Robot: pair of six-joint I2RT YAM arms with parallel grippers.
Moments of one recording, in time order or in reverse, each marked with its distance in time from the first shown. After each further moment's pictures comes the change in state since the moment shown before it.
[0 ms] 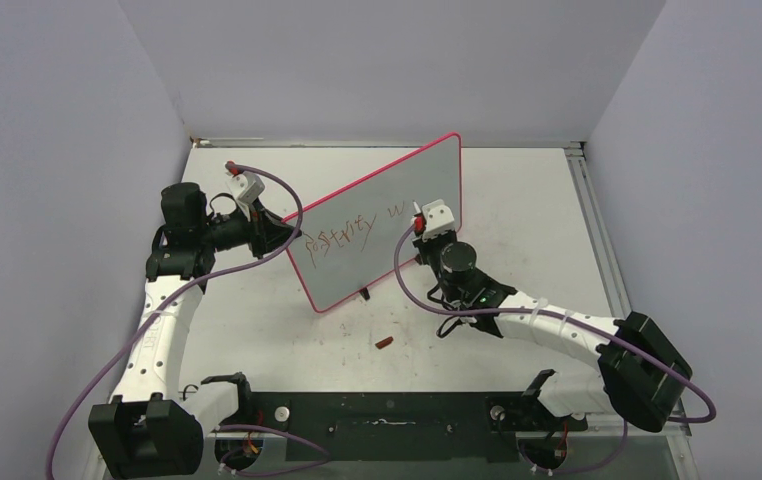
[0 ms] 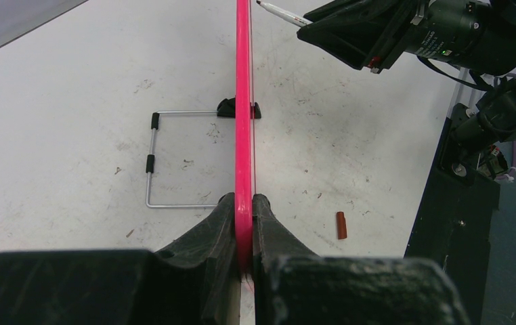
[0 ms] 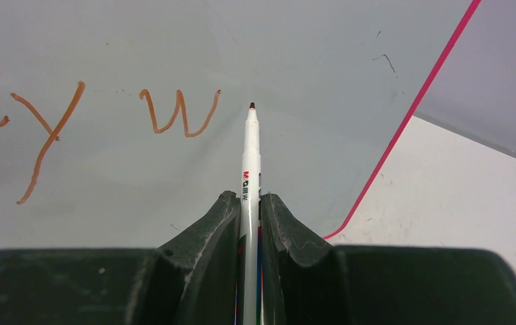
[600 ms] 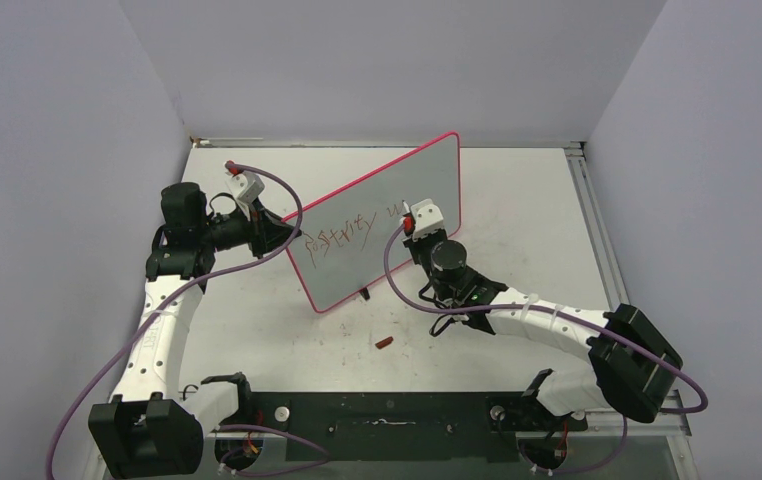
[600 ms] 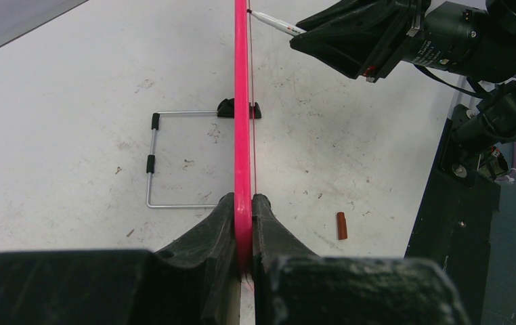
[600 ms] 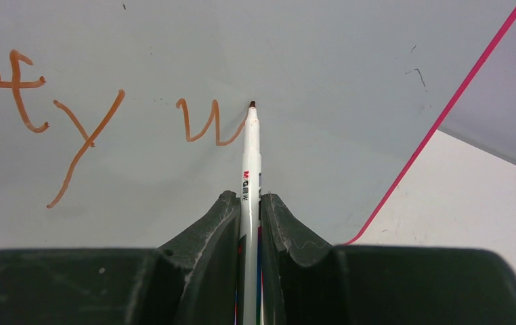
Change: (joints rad) left arm 0.000 0.002 0.000 0.002 -0.002 -0.002; right arm 0.026 0.059 0.044 0.006 -0.007 -0.008
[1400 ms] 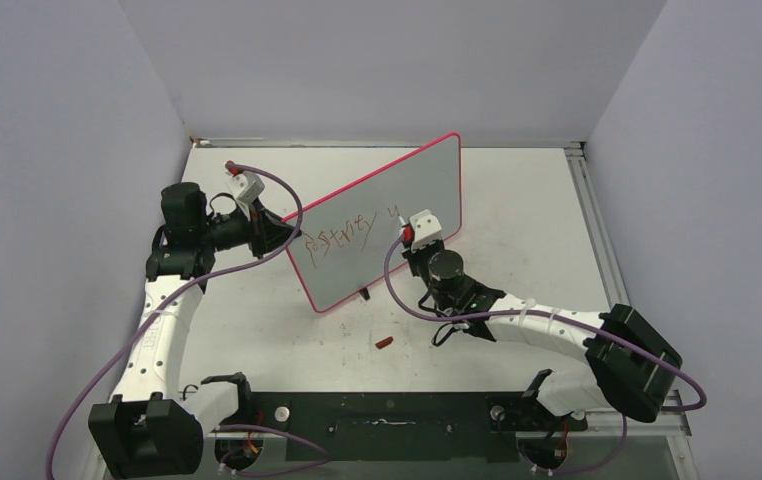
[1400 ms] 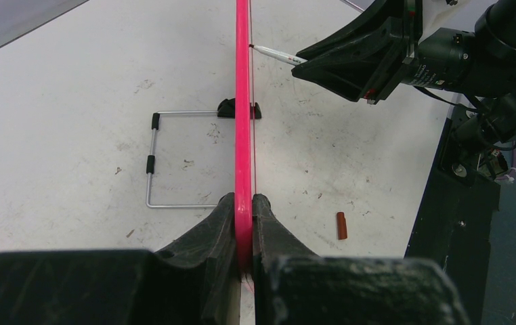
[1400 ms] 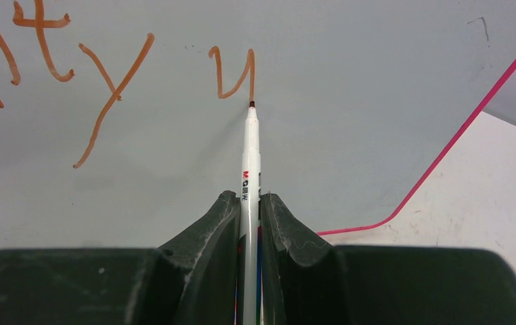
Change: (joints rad) left arm 0.000 0.000 0.000 0.000 0.002 0.001; right arm 0.030 -0.001 -0.059 0.004 -0.017 0.071
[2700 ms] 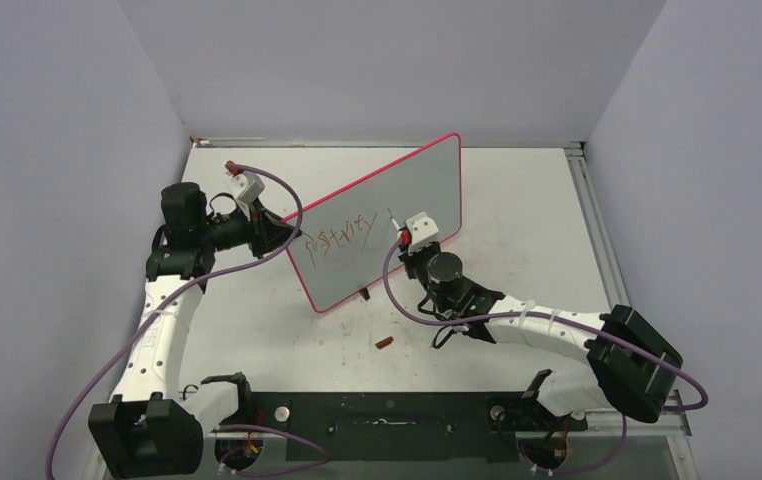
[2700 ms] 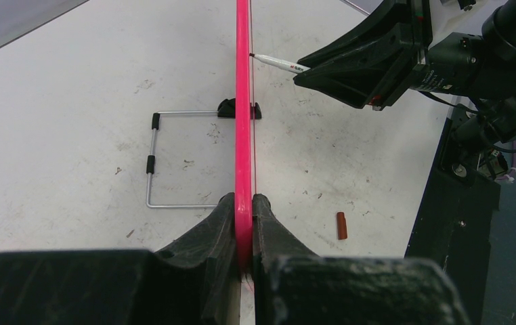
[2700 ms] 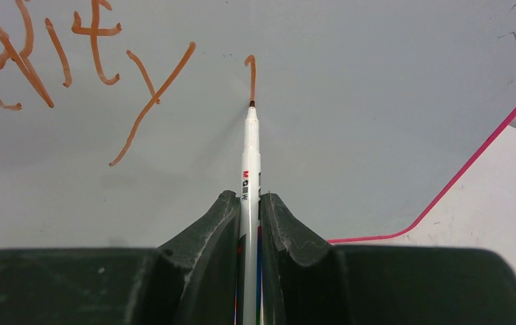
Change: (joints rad) left arm 0.000 0.000 0.000 0.000 0.000 0.000; right arm 0.021 -0.006 -0.001 0.009 -0.038 0.006
